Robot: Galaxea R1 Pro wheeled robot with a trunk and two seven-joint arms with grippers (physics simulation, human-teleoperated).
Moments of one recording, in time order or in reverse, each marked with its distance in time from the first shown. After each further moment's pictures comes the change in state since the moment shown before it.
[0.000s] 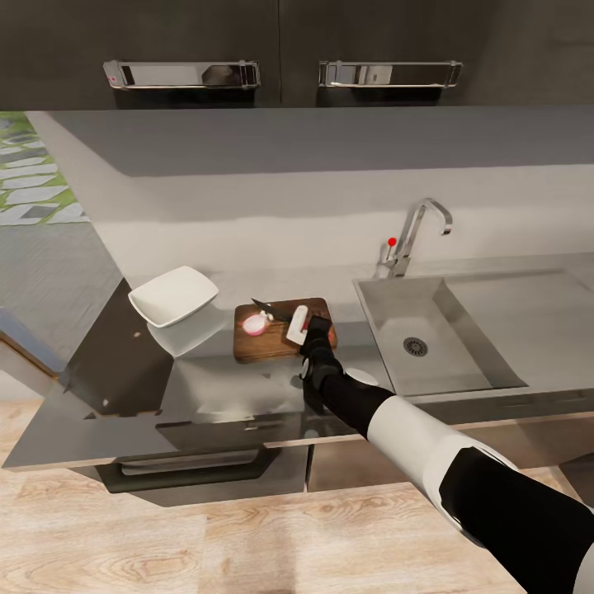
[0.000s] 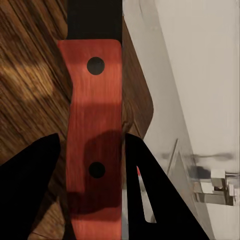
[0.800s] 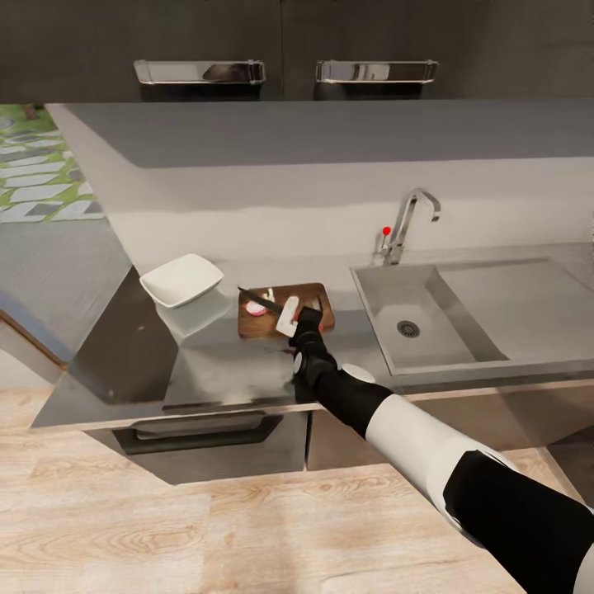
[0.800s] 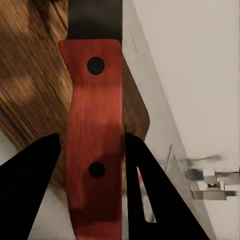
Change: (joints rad) left arm 0.000 0.000 0.000 0.000 0.000 0.000 0.001; right arm 0.002 0.000 0.000 -0.114 -0.009 0.008 0.009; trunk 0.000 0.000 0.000
